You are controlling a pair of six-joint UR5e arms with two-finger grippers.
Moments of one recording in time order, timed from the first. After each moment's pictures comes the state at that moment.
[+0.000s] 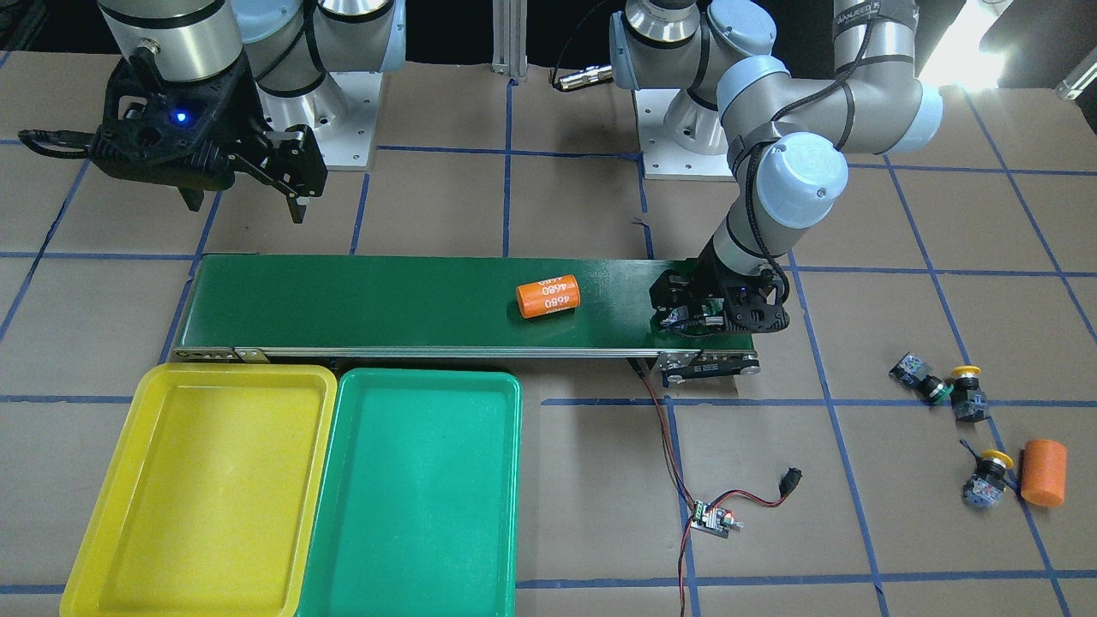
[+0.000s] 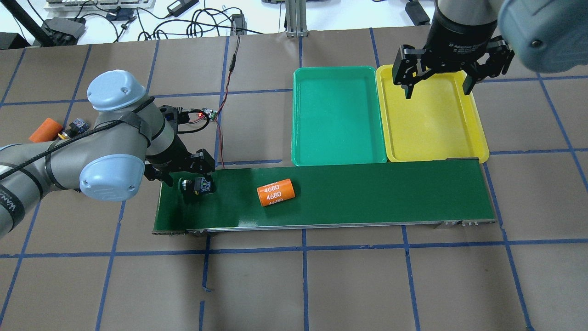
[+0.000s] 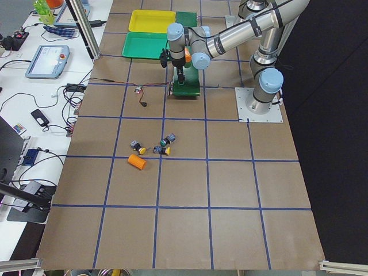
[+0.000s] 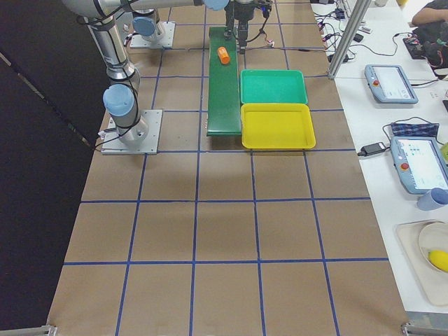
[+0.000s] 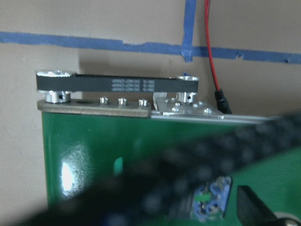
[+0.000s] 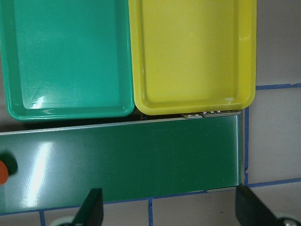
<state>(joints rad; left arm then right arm) -1.50 -1.69 -2.02 -1.07 1.53 -0.02 1.64 -1.54 1.49 -1.54 -1.68 0.12</state>
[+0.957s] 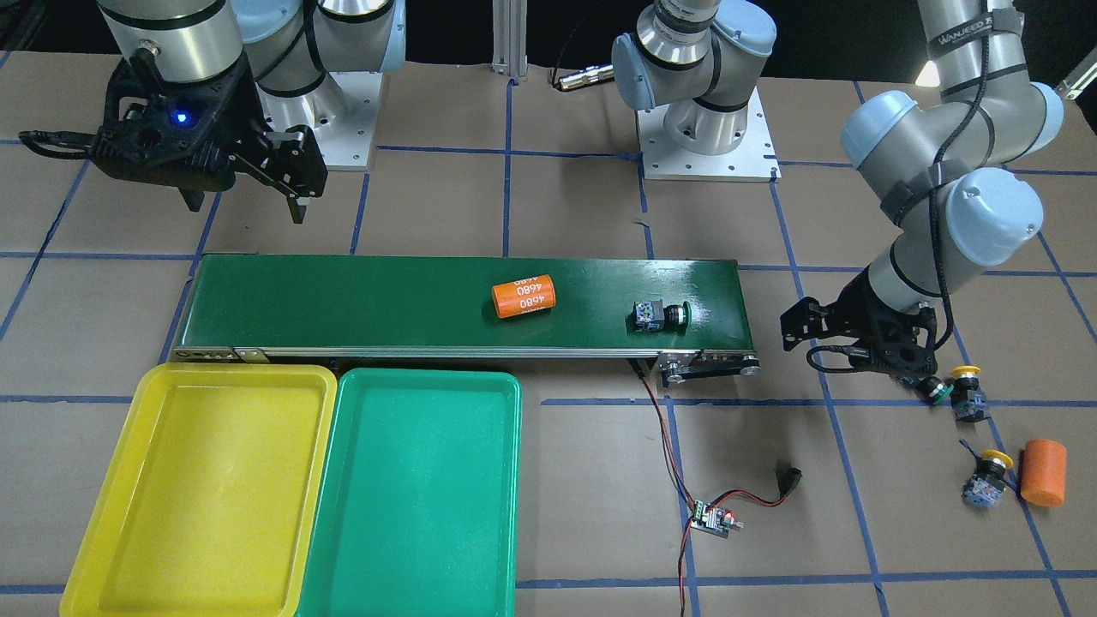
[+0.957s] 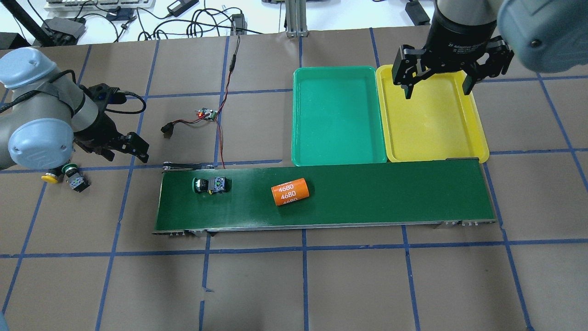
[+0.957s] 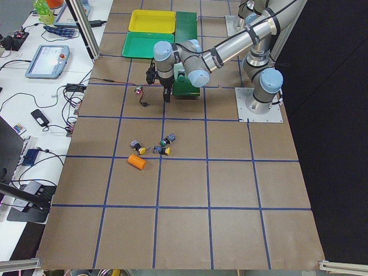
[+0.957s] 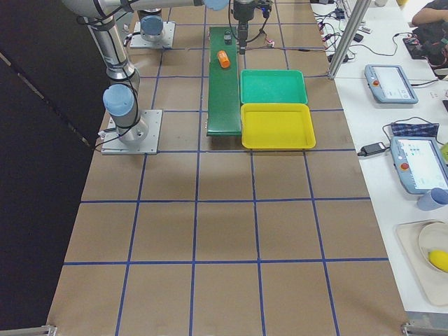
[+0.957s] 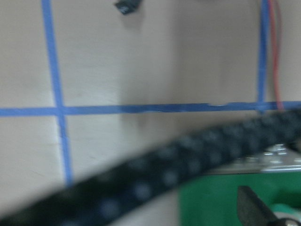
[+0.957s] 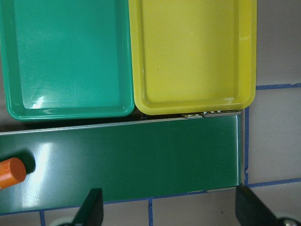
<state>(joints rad) -1.19 -1.79 -1.91 -1.06 1.54 0.57 1.64 -1.54 1.49 -1.54 -1.68 0.12</state>
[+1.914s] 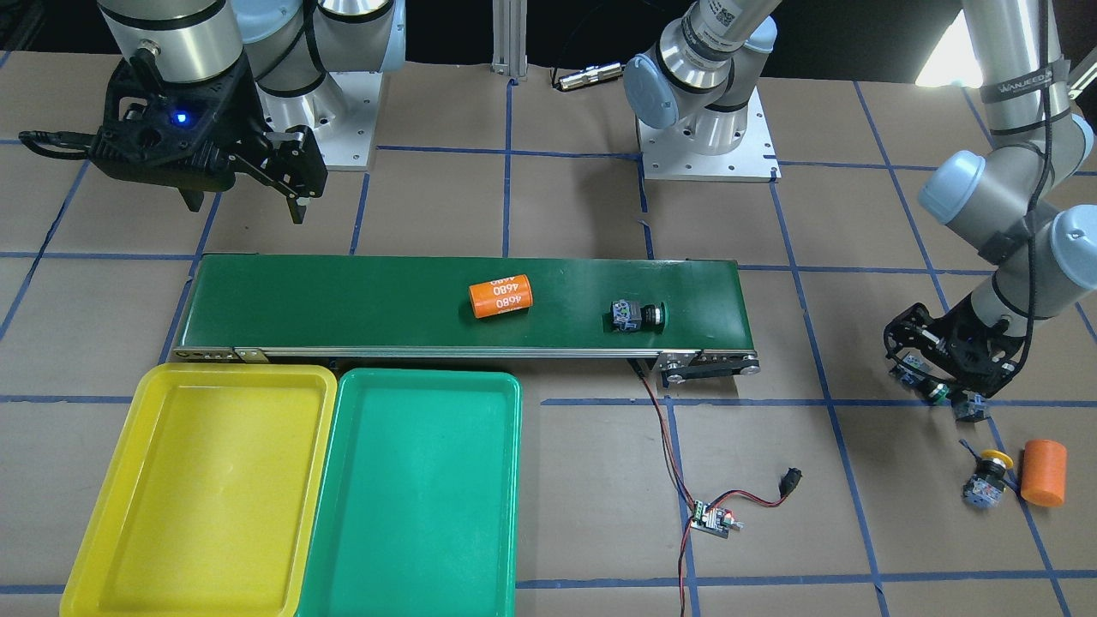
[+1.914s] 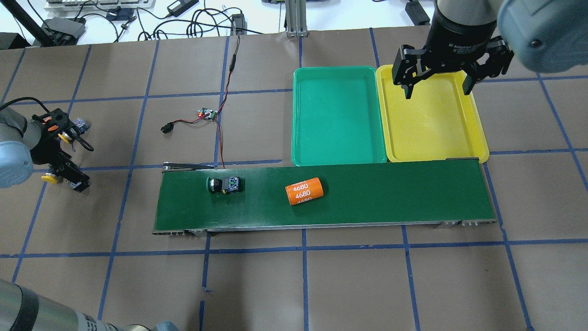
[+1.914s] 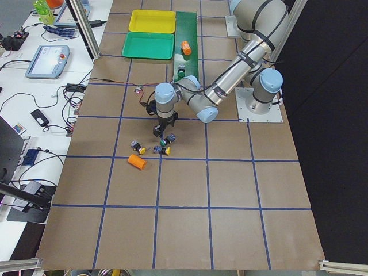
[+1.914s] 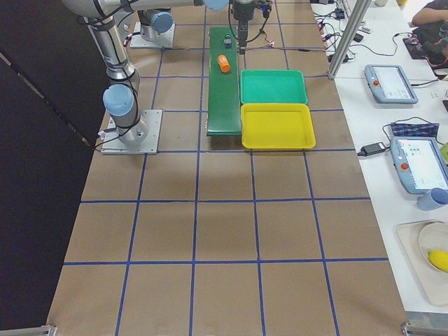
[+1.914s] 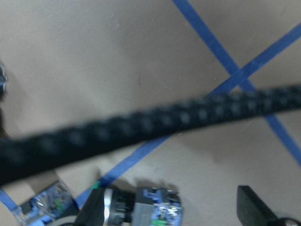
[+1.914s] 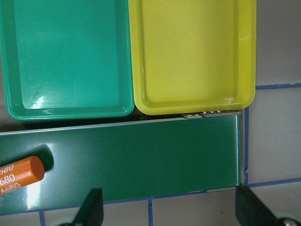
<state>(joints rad) -0.93 -1.95 -1.91 -0.82 1.56 1.44 1.64 -1.54 1.49 -1.54 -1.68 0.12</state>
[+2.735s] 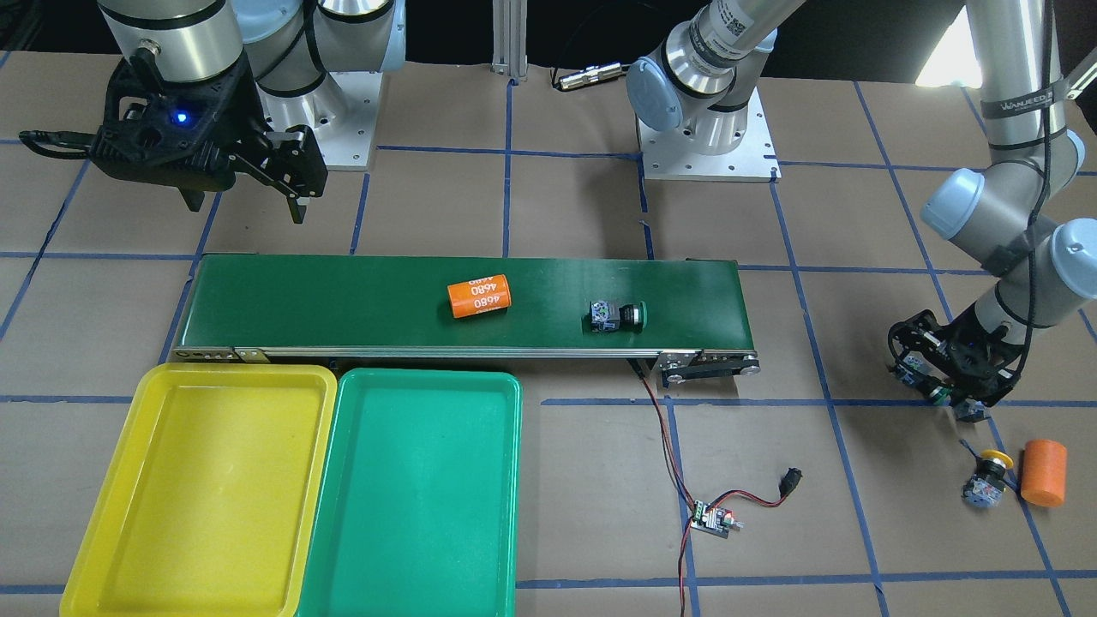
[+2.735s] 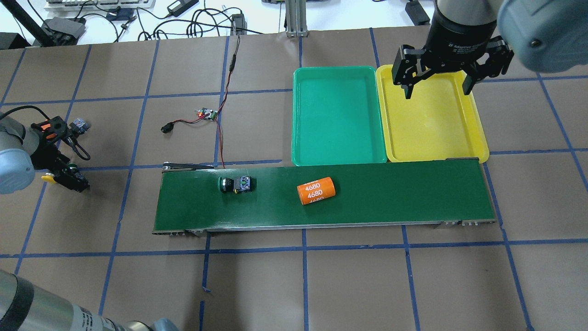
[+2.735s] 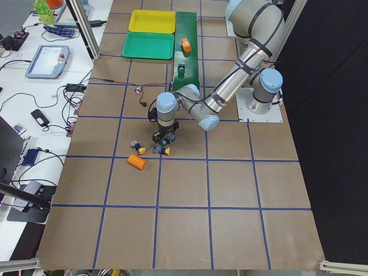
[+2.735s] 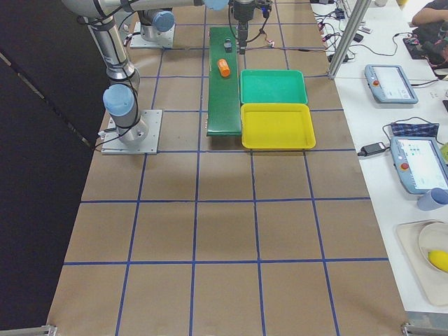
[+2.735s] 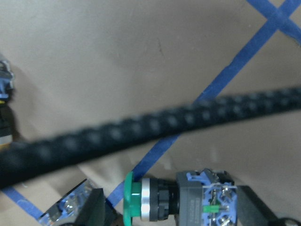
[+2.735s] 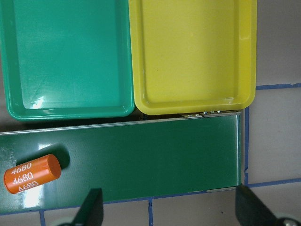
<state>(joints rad) -0.90 -2.00 -1.92 -0.76 1.56 1.52 1.64 -1.54 1.49 -1.54 -1.68 0.12</state>
